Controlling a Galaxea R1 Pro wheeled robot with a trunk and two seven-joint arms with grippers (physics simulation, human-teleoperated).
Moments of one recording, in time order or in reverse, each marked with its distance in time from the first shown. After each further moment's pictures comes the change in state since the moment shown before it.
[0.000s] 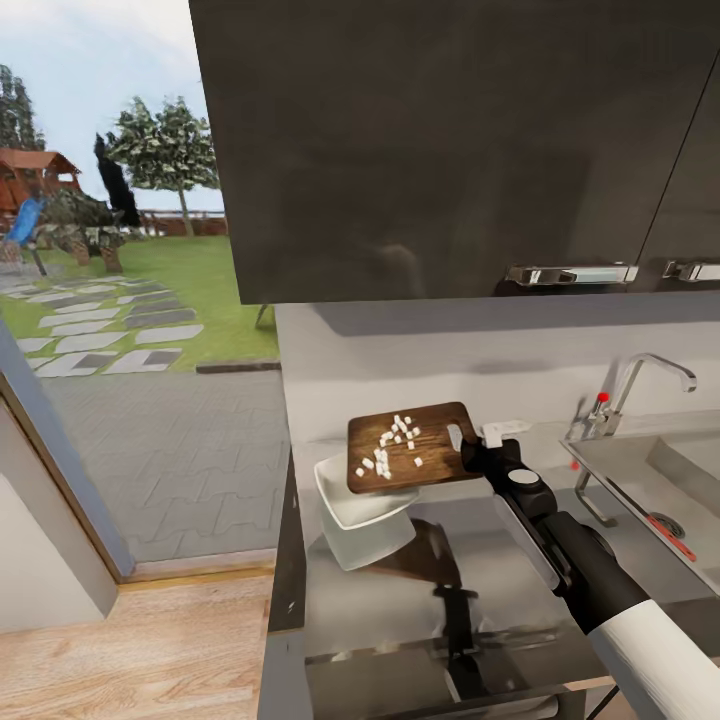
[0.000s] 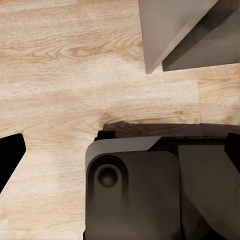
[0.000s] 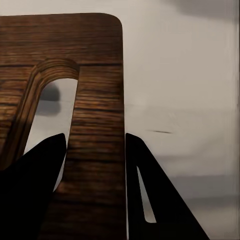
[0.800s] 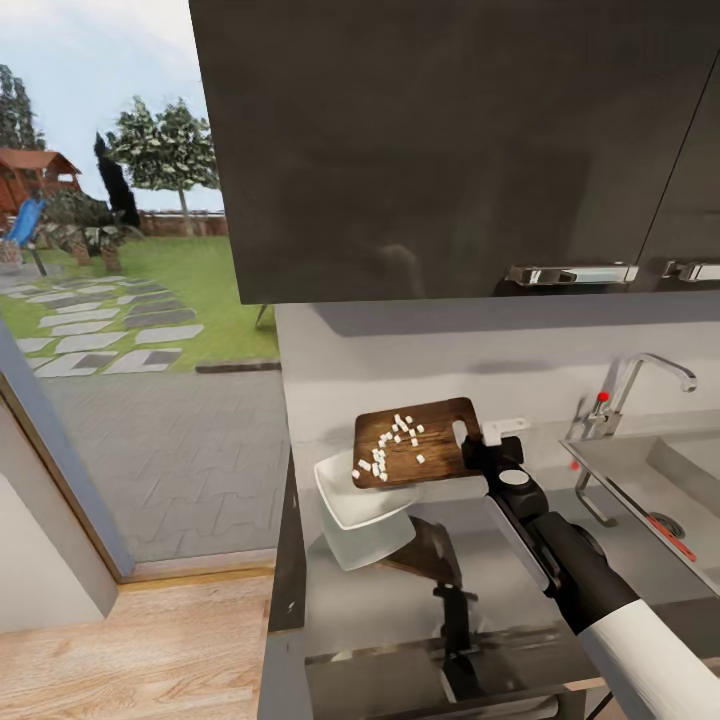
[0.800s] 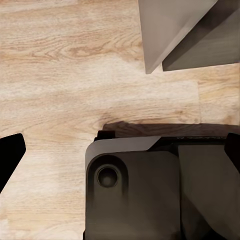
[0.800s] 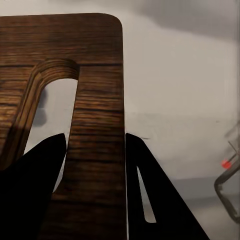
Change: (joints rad) left arm 0.000 0.000 0.000 0.000 0.000 0.000 0.000; right arm 0.000 0.030 0.002 0.000 0.071 -0.001 -0.084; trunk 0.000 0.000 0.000
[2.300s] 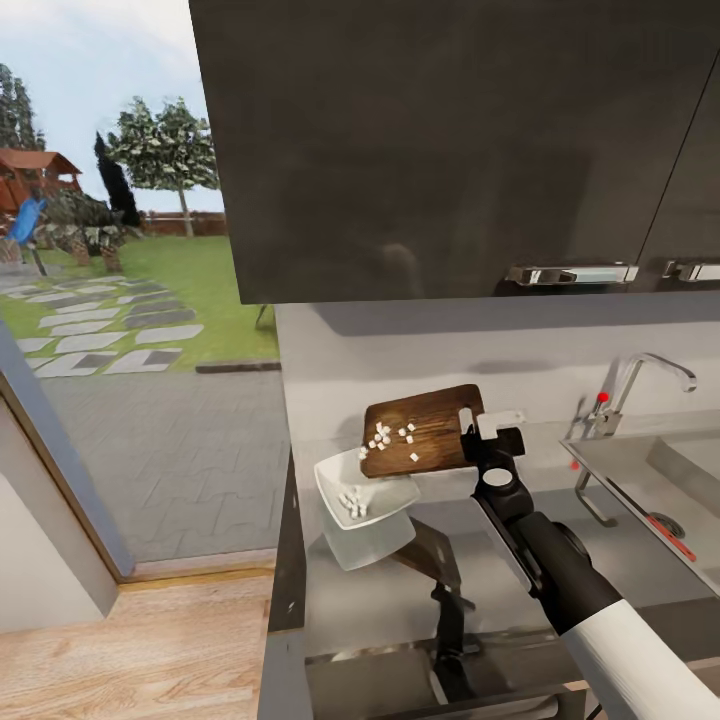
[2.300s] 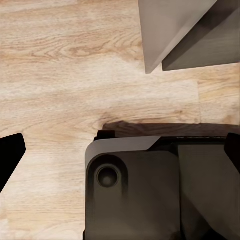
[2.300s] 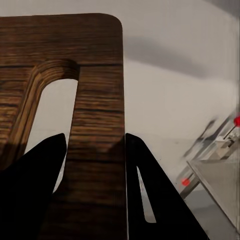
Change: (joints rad) left arm 0.000 0.000 0.000 0.000 0.000 0.000 -0.001; right arm 0.000 0.053 0.002 -0.016 0.161 -0.001 -0.113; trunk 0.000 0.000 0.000
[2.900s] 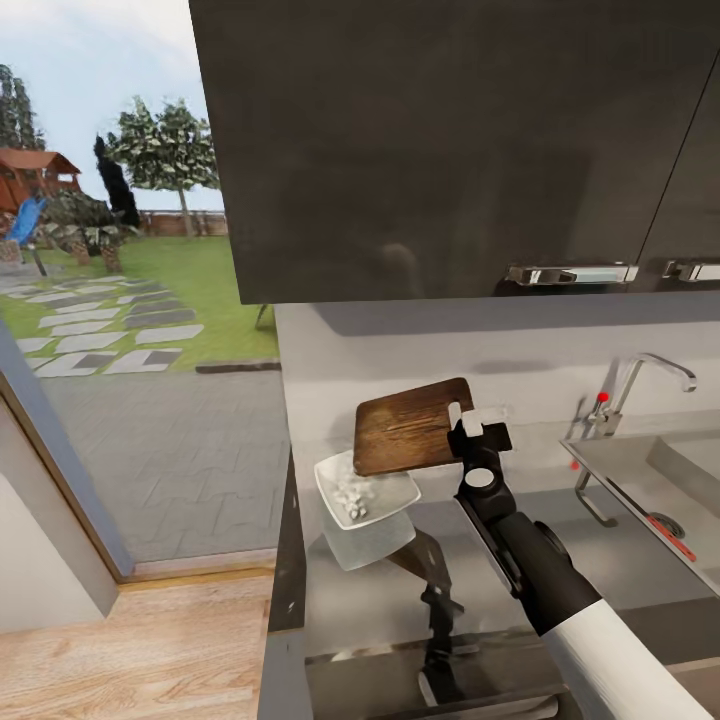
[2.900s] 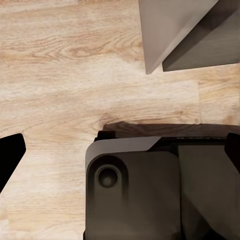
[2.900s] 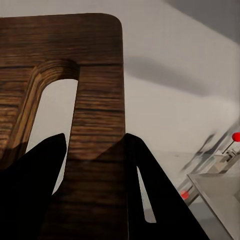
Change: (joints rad) left arm 0.000 0.000 0.000 -0.002 -0.001 0.000 0.001; right arm 0.000 0.066 -0.001 0.001 0.105 -0.004 -0.005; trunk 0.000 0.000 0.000
